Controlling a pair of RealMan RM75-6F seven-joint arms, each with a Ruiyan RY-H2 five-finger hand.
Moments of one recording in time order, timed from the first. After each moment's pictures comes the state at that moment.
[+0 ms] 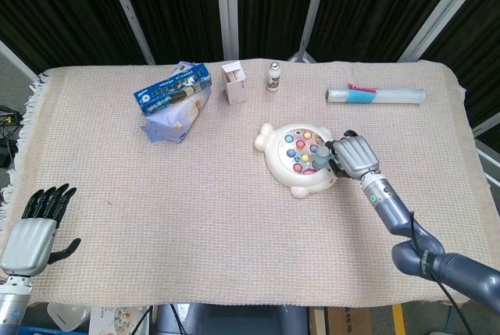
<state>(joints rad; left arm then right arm) -0.09 -1.11 0.01 -1.84 1.49 1.43 0.30 0.76 -1.39 0.18 -1.25 -1.18 0.78 -0.11</state>
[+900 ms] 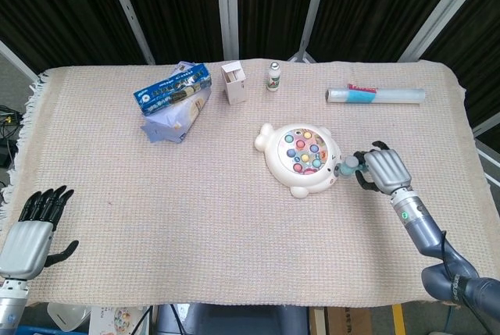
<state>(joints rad) -0.08 -1.11 0.02 -1.82 1.52 1.45 0.27 0.62 -1.30 0.12 -1.31 -1.27 0.91 0.06</state>
